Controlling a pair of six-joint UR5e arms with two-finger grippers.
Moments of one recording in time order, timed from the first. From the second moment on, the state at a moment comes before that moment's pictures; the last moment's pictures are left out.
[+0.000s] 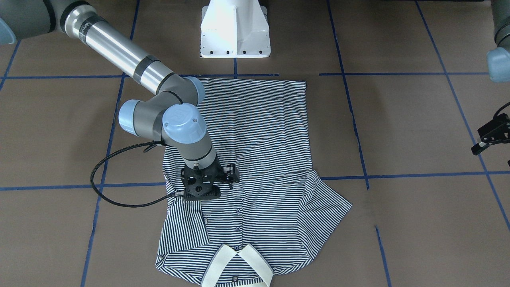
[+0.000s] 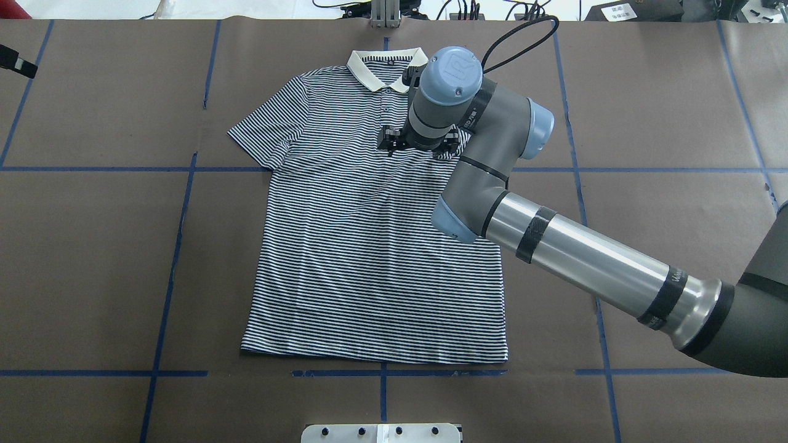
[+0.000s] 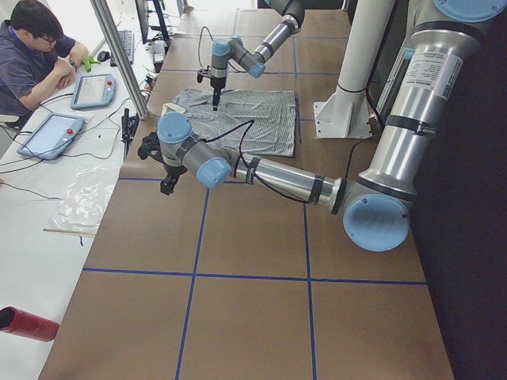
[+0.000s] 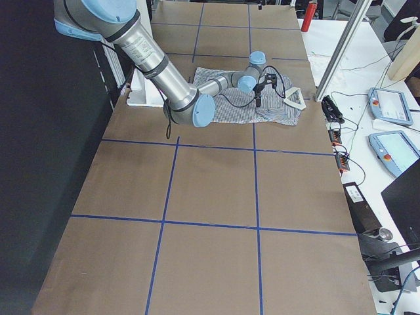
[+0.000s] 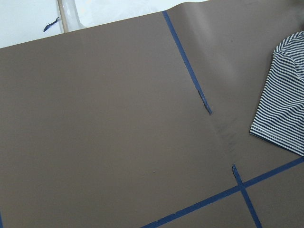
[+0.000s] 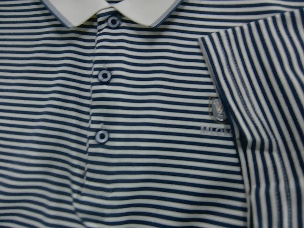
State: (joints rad) left arm -1.37 -1.86 -1.54 -2.00 -2.42 -0.30; right arm 0.67 -0.65 1.07 -1.12 1.93 1.15
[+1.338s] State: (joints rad) left arm -0.86 -2.18 -1.26 -2.19 -1.79 -1.05; right arm 0.96 -0.90 1.57 -1.69 2.11 0.91
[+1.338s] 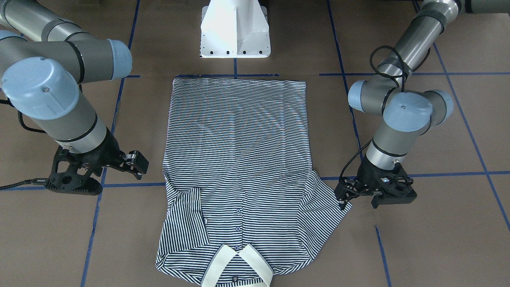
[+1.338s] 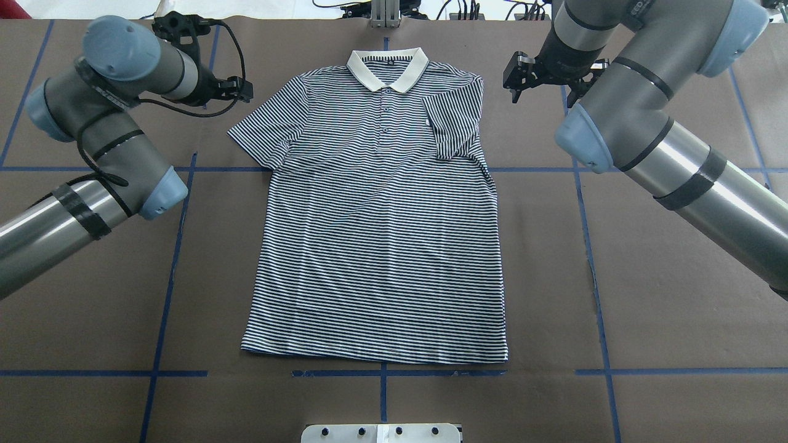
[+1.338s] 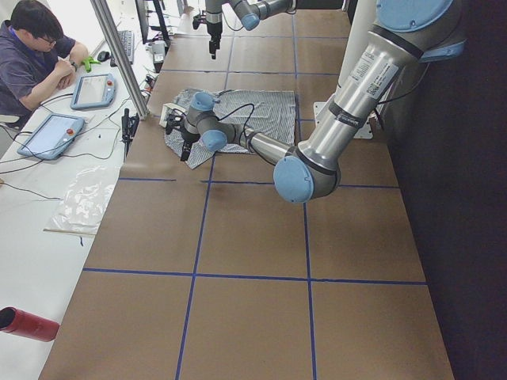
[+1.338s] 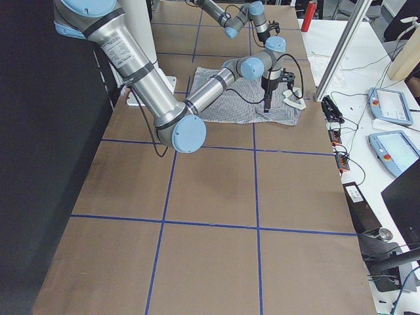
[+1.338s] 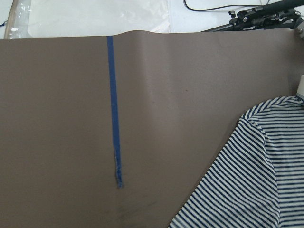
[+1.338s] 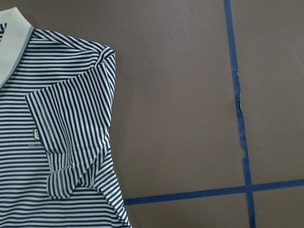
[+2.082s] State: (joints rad) left arm -0.78 -2.18 -1.19 -2.20 -1.66 -1.09; right arm 0.96 -0.92 1.58 -1.69 2.12 0.90
